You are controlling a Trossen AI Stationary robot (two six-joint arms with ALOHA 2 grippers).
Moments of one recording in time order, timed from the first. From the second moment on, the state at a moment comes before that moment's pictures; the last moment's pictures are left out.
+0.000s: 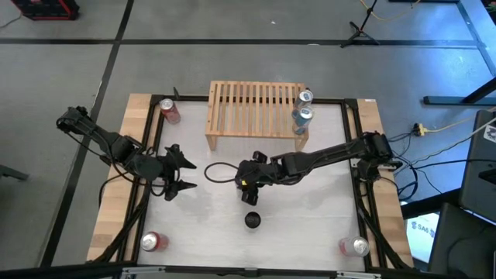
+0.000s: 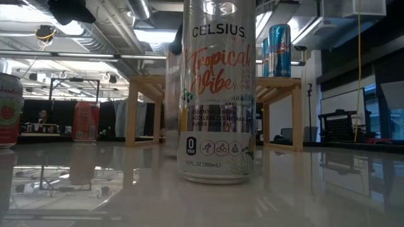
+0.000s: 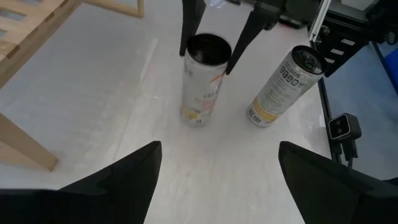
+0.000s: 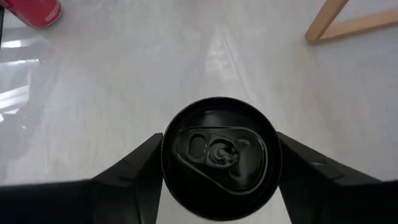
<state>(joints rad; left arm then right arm) -0.50 0.86 0.86 -0.70 -0.40 -0.62 0.21 1.88 1.55 -0.53 0.18 0.39</state>
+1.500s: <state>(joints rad) -0.50 0.86 0.86 -0.70 -0.40 -0.65 -0.18 1.74 2.33 -1.40 0.26 0.06</state>
